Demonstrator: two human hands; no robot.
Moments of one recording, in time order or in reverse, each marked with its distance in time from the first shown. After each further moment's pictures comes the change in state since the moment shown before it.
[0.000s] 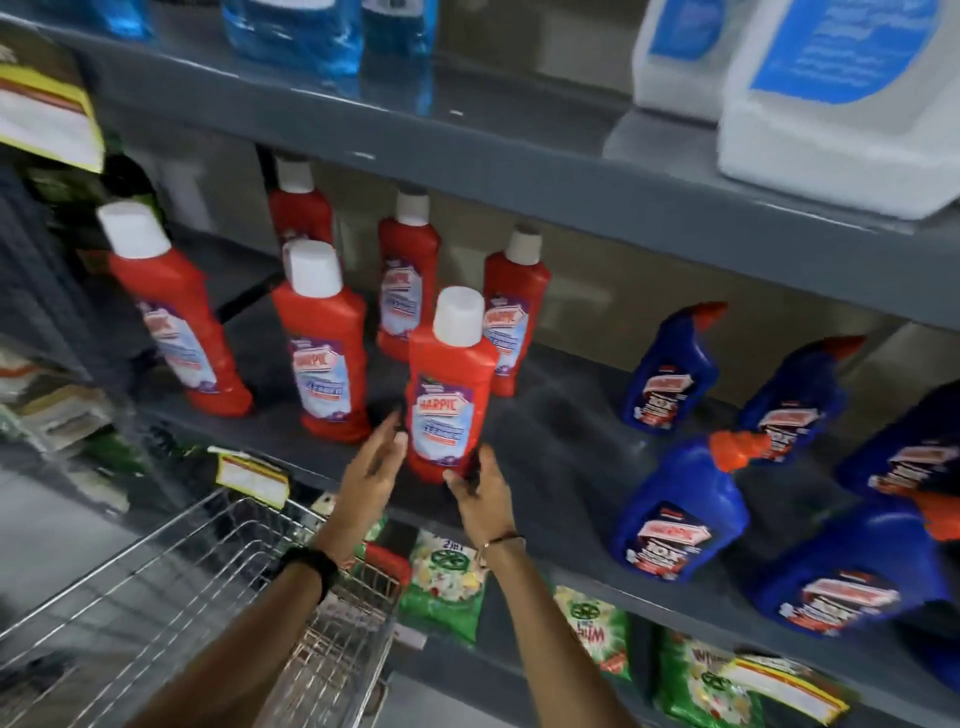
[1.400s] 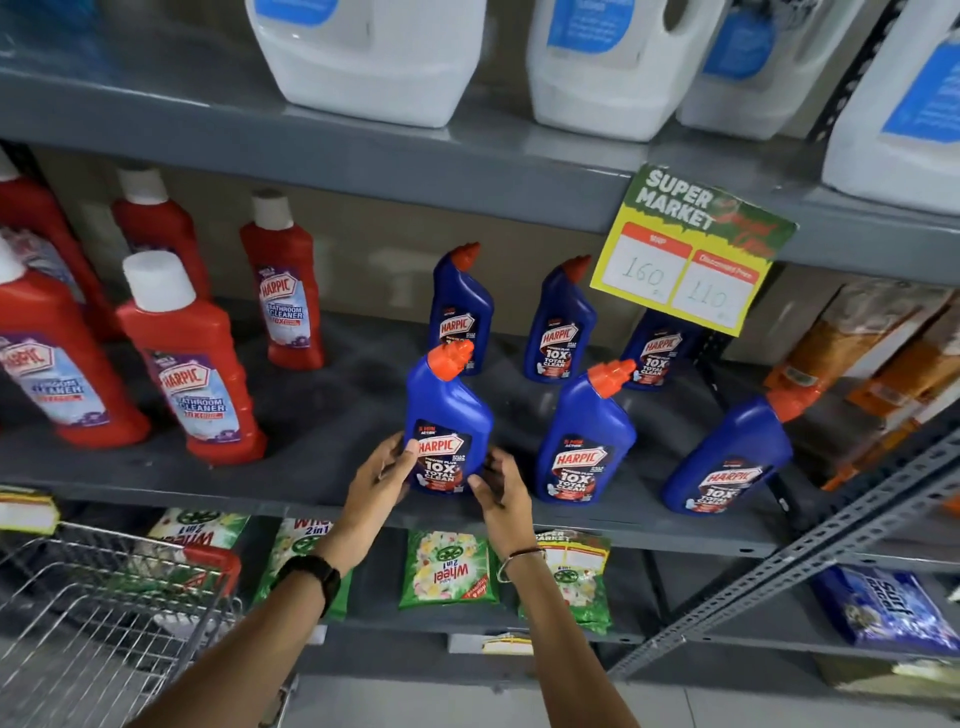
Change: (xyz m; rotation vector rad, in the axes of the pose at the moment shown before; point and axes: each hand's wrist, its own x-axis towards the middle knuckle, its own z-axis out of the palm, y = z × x) left_hand -0.091 0.030 0.209 -0.155 -0.335 -0.129; right_hand -0.080 0.100 -0.212 0.147 0.281 0.071
